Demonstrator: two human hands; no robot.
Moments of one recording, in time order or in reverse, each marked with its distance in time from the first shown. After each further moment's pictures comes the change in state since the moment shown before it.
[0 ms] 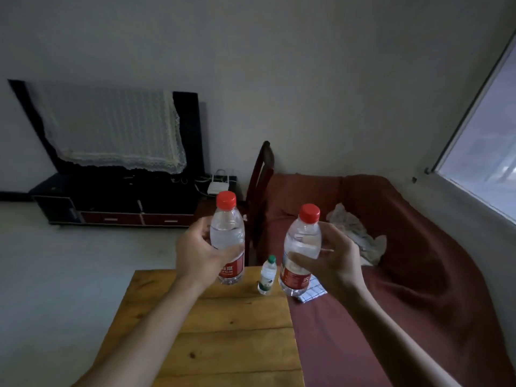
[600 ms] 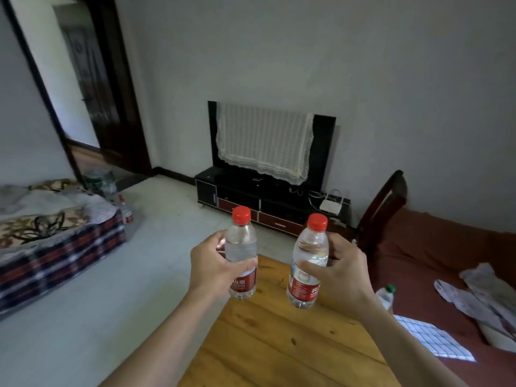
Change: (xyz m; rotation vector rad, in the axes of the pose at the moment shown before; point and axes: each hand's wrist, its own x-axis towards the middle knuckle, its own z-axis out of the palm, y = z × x) left_hand -0.147 -0.024 -0.246 0.161 0.413 -0.226; right_hand -0.089 -0.149 0.175 0.151 -0.433 -0.086
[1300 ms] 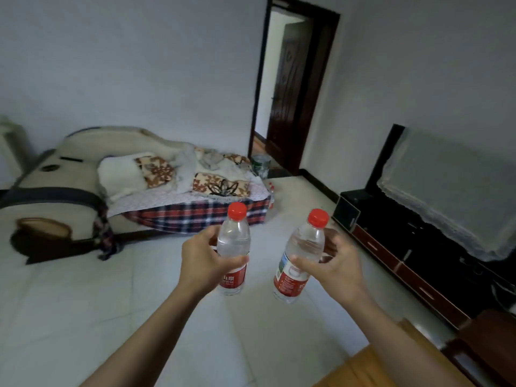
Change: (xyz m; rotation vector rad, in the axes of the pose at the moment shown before) left_hand -0.060 -0.145 -0.375 0.165 0.586 -0.269; right_hand -0.020 -0.207 0.373 0.274 -0.614 -0.273
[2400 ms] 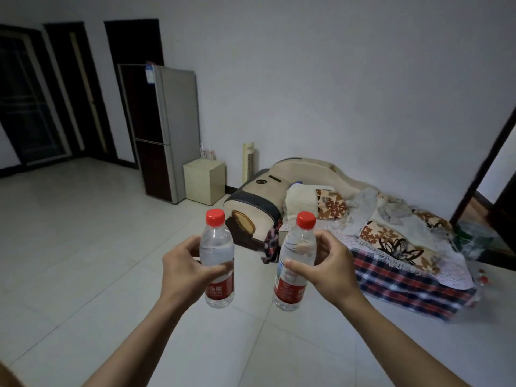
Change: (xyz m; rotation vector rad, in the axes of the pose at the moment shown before) left_hand -0.052 -0.051 -0.202 0.234 0.810 -0.177; right_hand 0.099 -0.080 0.263 0.310 -0.735 -0.384
